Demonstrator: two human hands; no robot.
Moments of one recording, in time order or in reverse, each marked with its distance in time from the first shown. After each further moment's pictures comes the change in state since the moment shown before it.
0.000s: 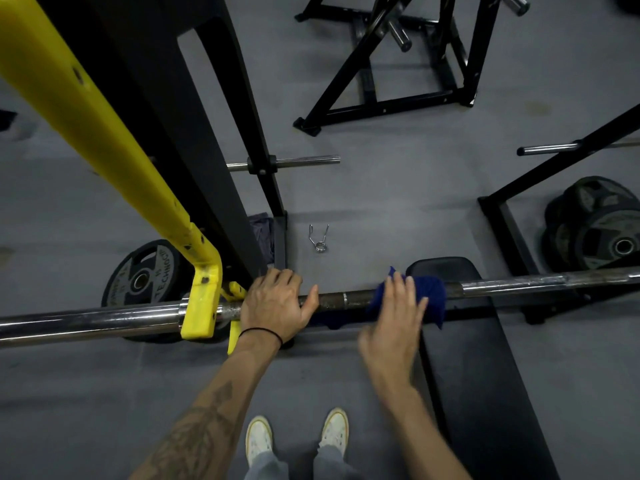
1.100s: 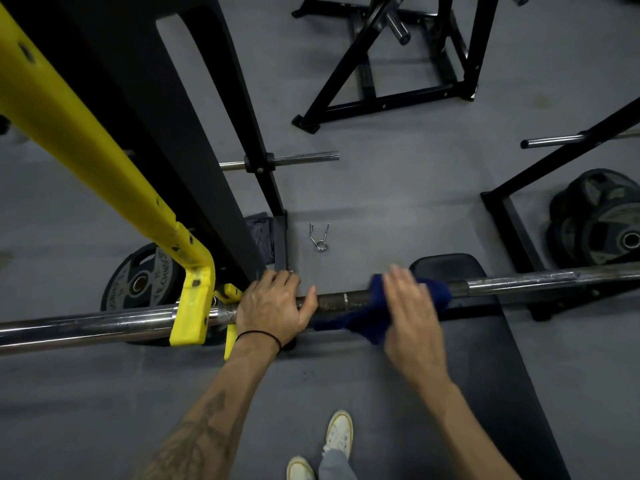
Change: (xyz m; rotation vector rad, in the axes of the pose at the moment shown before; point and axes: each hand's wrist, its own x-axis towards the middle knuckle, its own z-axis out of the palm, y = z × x) left_hand -0.001 0.000 -0.002 -0.017 0.026 0.003; right_hand 0.015 0.052 -0.006 0.022 0.048 -0.321
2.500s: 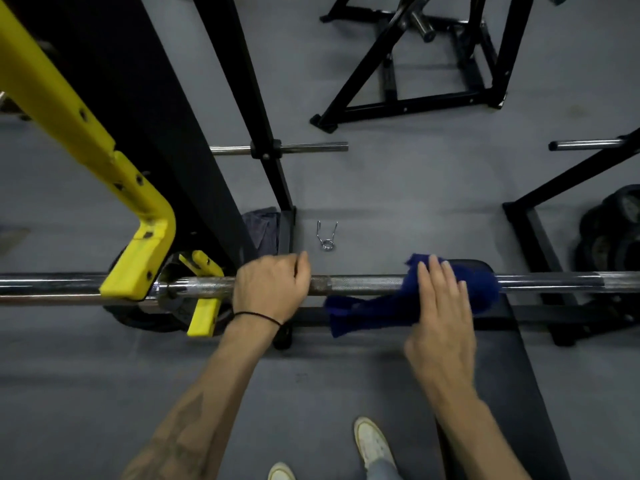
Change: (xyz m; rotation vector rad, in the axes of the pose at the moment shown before) left_hand 0.011 0.044 0.002 -0.037 0.013 -0.236; right_hand -0.015 0.034 -0.007 -0.008 0.016 0.166
